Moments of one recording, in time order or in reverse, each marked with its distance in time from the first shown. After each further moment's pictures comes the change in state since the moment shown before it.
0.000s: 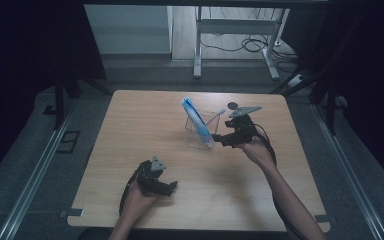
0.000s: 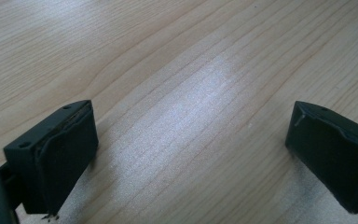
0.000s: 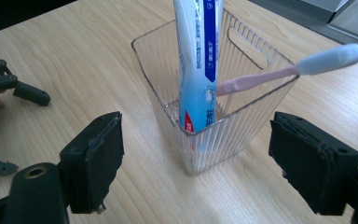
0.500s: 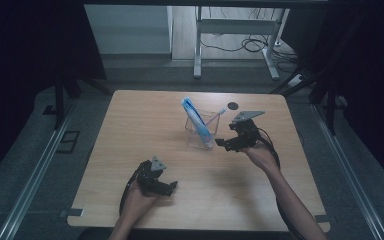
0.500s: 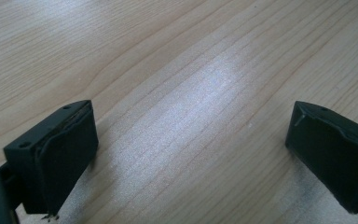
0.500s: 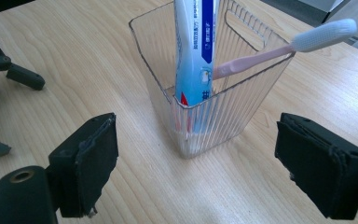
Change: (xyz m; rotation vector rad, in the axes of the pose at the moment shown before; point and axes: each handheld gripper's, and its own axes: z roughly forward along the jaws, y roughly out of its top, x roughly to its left) left arm 0.000 0.000 0.000 -0.002 -0.001 -0.001; right arm 0.000 -0.013 -0.006 0.009 -0.019 -0.029
